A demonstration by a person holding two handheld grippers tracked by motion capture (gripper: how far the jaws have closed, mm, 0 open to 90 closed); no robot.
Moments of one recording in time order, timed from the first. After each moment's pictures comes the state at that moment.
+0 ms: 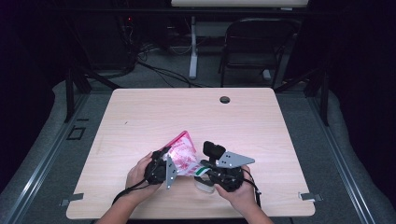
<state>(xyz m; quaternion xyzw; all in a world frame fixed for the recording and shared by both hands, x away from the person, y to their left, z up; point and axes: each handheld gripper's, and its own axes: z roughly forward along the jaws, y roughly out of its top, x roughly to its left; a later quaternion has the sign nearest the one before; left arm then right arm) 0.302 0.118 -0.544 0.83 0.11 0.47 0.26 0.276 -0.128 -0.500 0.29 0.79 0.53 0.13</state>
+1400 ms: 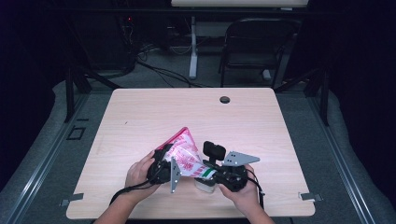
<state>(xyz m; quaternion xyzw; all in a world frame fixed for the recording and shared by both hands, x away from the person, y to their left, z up) 0.293 0.108 -0.532 0.81 0.07 0.53 0.22 0.278 -0.141 -0.507 0.32 0.78 0.53 0.09</state>
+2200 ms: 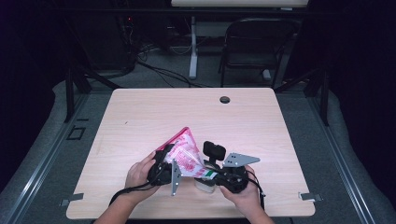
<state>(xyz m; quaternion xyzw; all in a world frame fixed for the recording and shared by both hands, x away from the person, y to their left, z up) 0.288 0.105 -0.528 0.81 0.06 0.55 0.22 0.276 -0.143 -0.510 0.32 0.79 0.52 0.07</state>
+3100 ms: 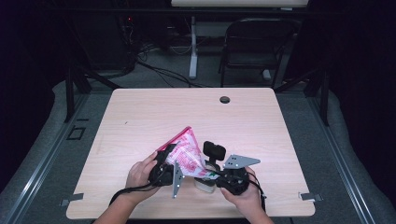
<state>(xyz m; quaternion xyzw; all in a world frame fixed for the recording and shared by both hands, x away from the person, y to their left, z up) 0.284 0.101 -0.525 0.80 0.04 0.56 0.22 0.273 -0.145 -0.514 0.33 0.79 0.51 0.07</state>
